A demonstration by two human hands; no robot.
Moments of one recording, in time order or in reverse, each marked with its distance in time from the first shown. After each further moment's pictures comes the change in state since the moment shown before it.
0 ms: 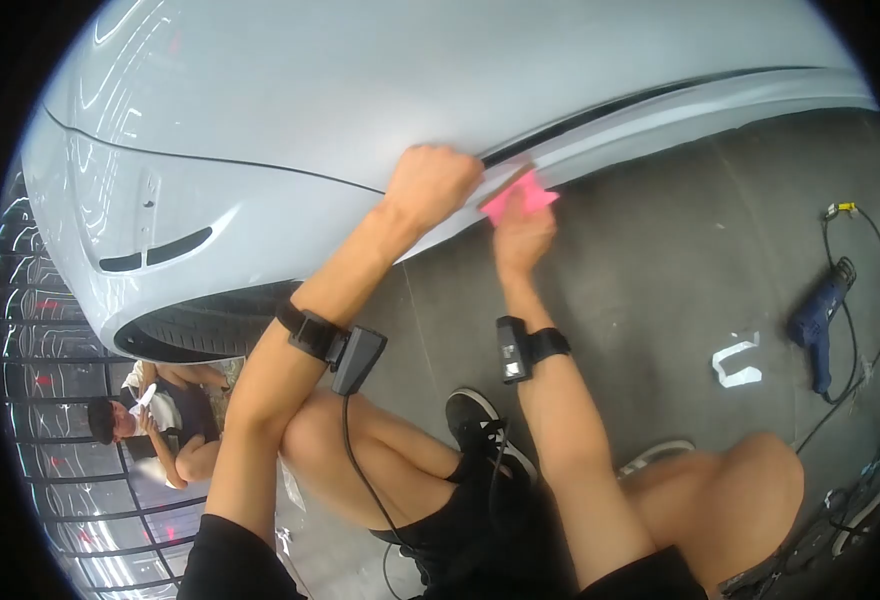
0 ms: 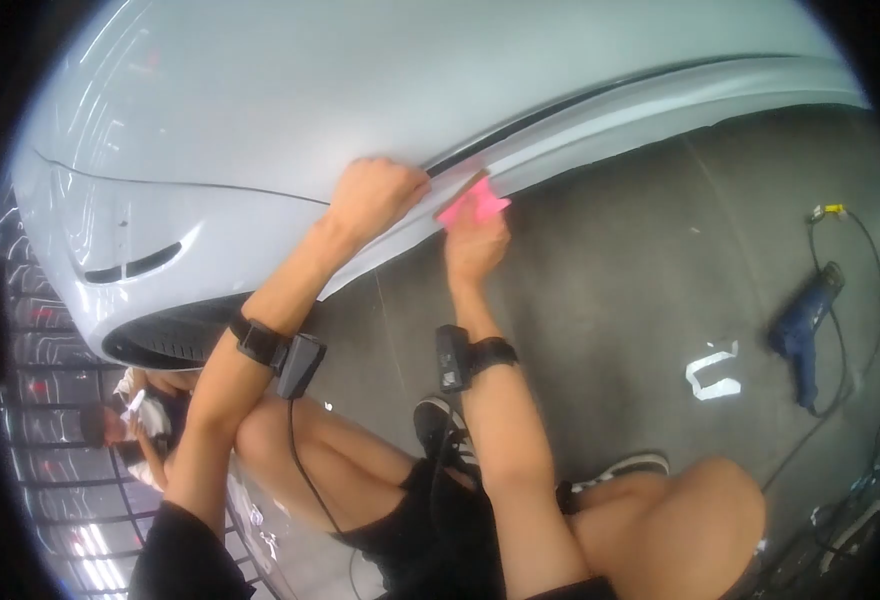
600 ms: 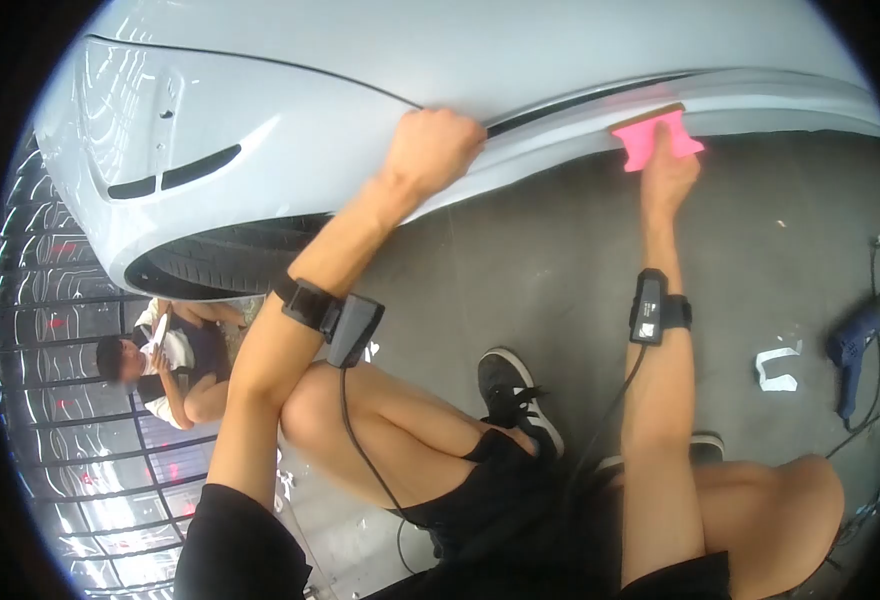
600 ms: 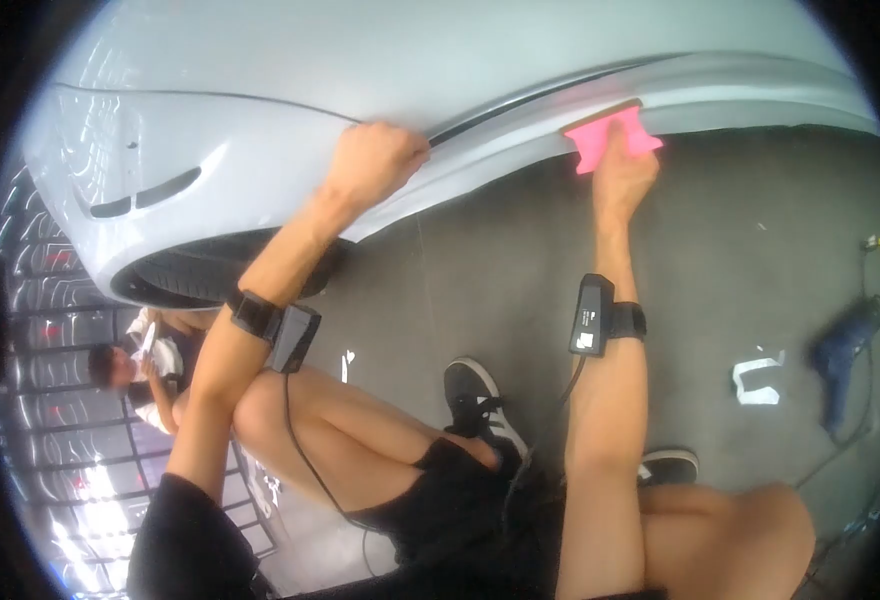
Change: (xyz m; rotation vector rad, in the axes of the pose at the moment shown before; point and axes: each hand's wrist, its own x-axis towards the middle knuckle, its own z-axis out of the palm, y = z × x) left_hand -0.067 -0.035 0.015 0.084 -0.058 -0.188; right_hand 0.089 -0.005 -0.048 0.024 -0.085 0.016
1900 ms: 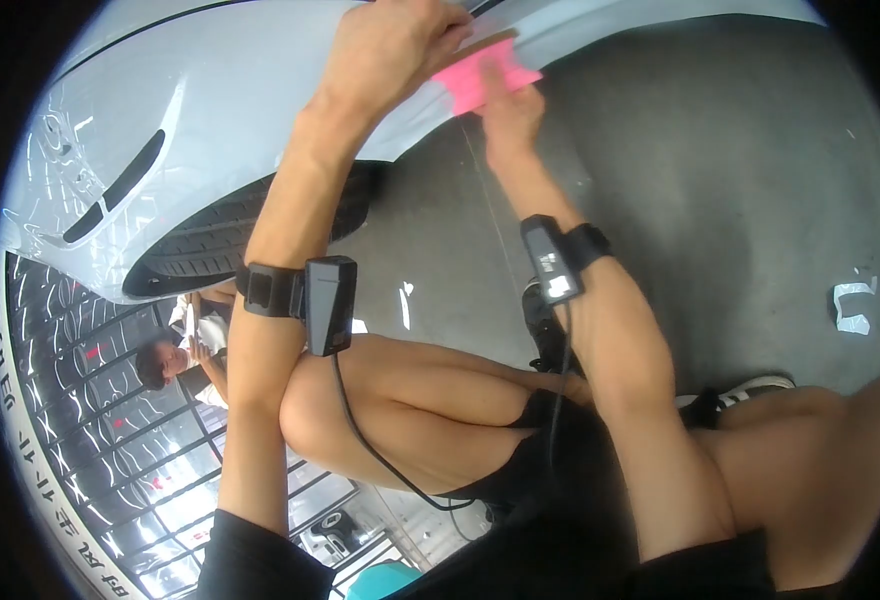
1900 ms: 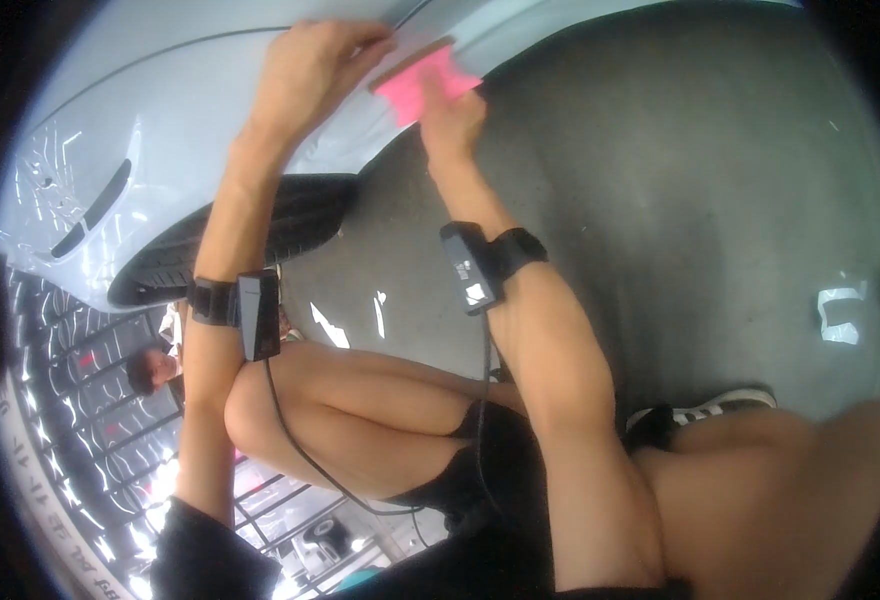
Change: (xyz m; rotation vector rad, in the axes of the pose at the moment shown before) left_hand -0.005 -0.018 0.004 -0.112 0.187 0.282; right_hand -0.199 0.067 0.140 0.505 -0.154 0.565
